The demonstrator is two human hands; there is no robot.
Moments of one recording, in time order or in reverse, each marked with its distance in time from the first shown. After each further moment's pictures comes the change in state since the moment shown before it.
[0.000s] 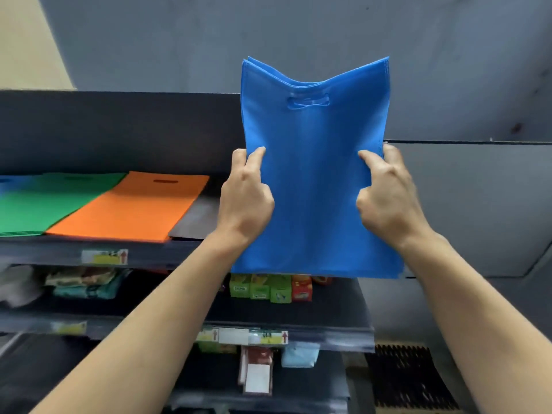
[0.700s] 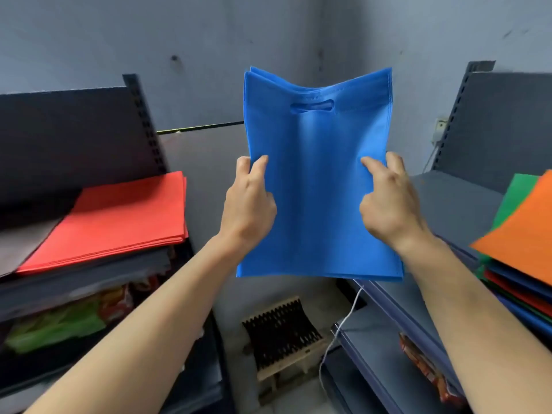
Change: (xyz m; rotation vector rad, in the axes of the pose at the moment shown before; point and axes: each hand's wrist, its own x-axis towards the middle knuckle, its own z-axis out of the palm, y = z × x) left_hand -0.095 0.318 0.220 -0.193 -0.374 0.243; right_hand -0.097 0.294 -0.244 -0.286 0.166 0.407
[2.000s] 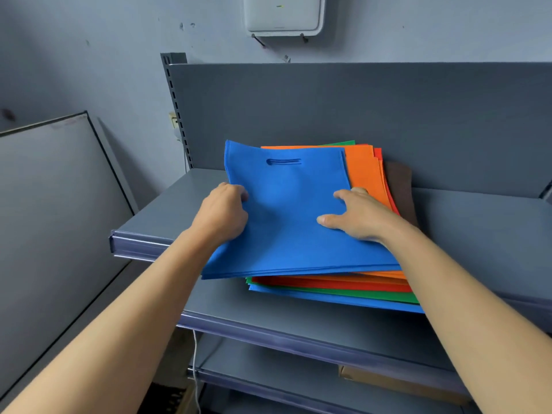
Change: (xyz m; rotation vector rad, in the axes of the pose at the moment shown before) left_hand 0.036 0.226 0.234 -0.083 -0.727 0.577; right_hand -0.058 0.236 -0.141 -0.213 -0.107 0.878
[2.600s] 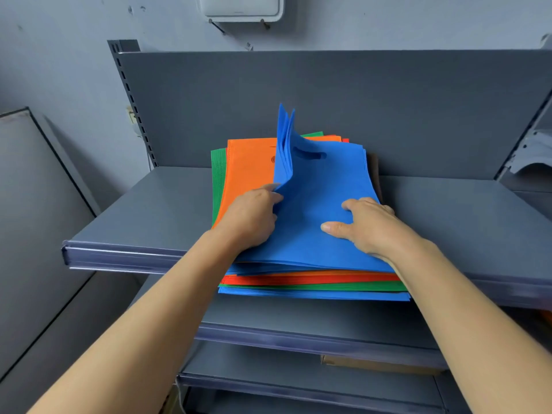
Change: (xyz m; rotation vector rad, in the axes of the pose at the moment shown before) left_hand 0.005 0.065 0.034 0.056 -0.167 0.406; right_hand -0.031 0.038 -0.006 -0.097 0.035 0.201
